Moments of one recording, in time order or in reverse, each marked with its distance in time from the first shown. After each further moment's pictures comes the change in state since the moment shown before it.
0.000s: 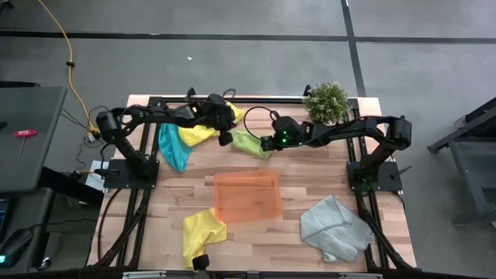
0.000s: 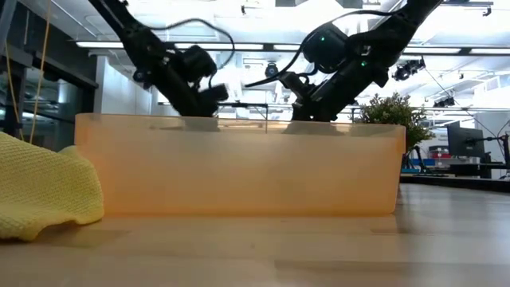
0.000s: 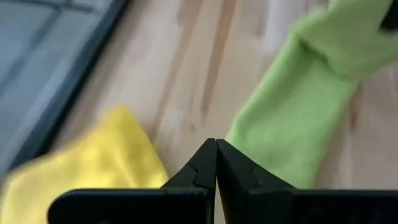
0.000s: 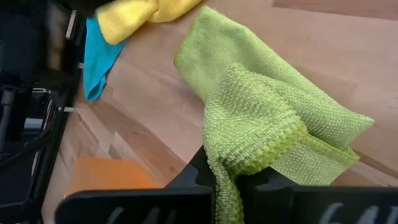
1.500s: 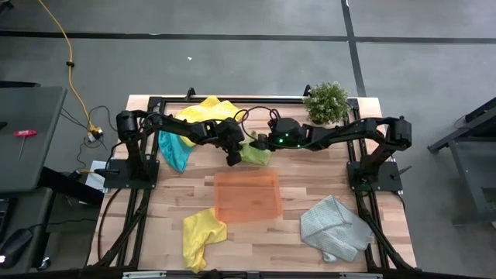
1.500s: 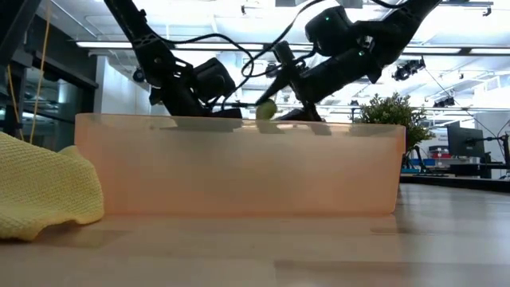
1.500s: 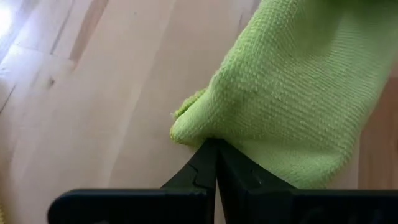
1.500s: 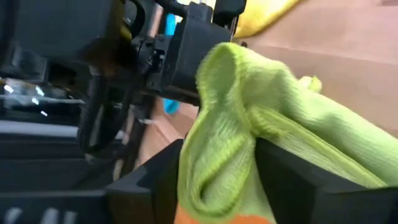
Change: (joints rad) left arm -0.188 0.165 -0.001 0.051 -0.087 -0.226; right arm 0.050 -0.001 0.000 0.246 -0.021 0.153
